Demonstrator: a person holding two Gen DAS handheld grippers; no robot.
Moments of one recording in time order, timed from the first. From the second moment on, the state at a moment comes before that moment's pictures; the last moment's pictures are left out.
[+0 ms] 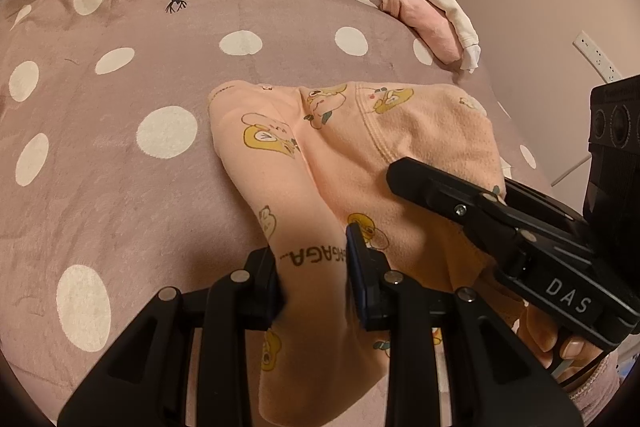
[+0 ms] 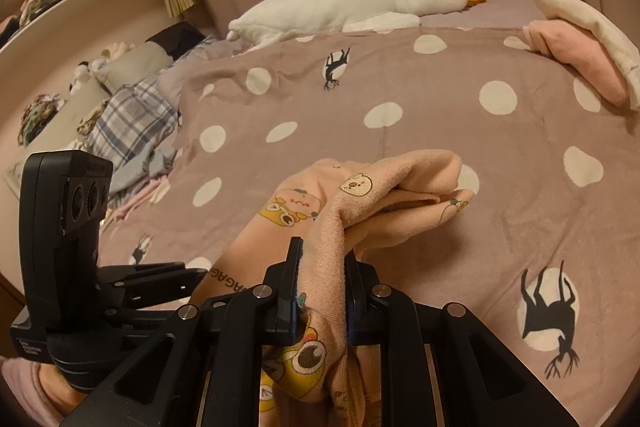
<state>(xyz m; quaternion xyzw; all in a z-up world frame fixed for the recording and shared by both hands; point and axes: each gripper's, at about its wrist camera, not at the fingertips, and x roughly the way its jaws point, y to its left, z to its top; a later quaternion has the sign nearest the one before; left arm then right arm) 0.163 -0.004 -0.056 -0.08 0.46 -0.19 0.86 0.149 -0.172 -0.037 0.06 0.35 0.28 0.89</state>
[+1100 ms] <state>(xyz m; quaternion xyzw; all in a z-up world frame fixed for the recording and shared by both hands) 0.164 -0.010 -0.085 -0.08 0.49 -0.19 0.84 0.148 -0.190 -0.069 0.10 0.39 0.26 0.88</state>
